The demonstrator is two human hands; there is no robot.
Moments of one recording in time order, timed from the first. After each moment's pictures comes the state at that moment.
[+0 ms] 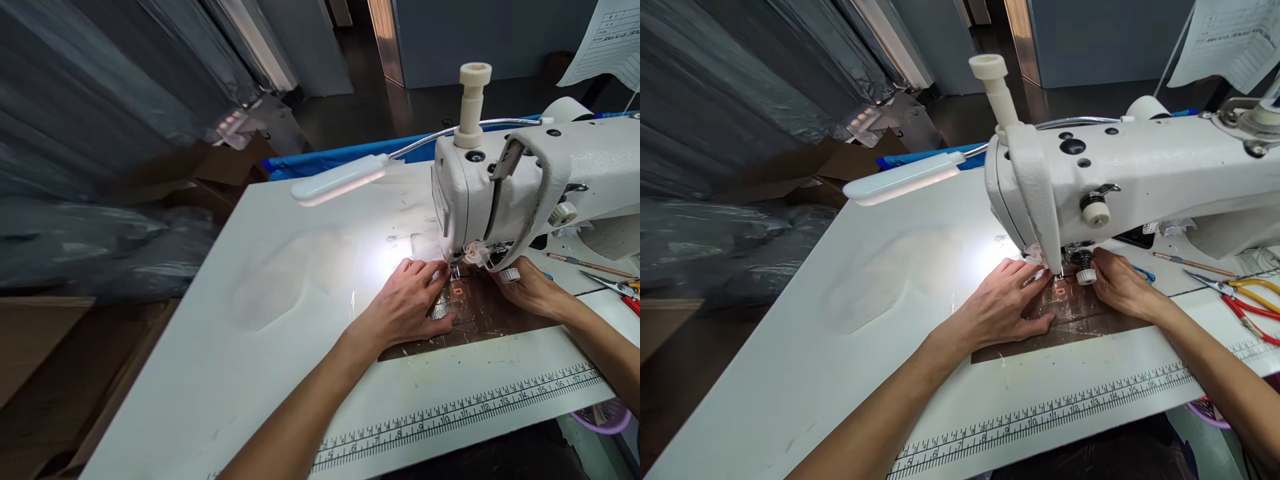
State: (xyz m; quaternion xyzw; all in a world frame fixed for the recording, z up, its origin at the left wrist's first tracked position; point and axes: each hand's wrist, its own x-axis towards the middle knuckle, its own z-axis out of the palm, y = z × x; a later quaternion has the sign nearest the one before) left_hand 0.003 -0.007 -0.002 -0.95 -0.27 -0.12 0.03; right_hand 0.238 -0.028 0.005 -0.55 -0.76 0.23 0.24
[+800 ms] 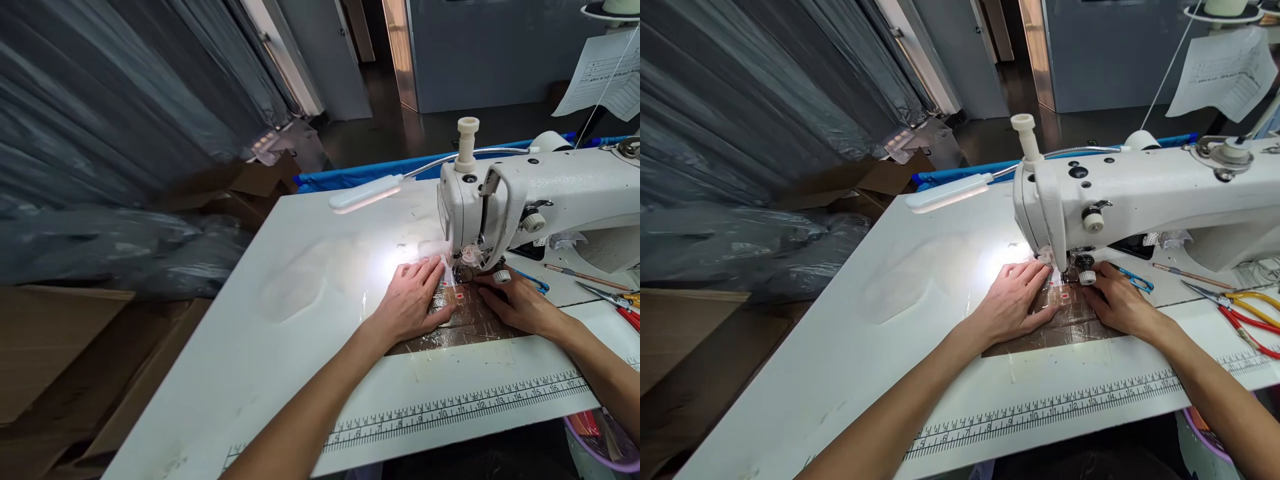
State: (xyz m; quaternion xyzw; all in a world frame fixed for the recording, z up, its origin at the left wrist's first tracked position) left_hand 0.006 -0.014 -0.005 -0.92 -0.38 -0.10 -0.01; right_hand 0.242 -0.041 -0.010 -0.50 -0.83 0.14 0.22
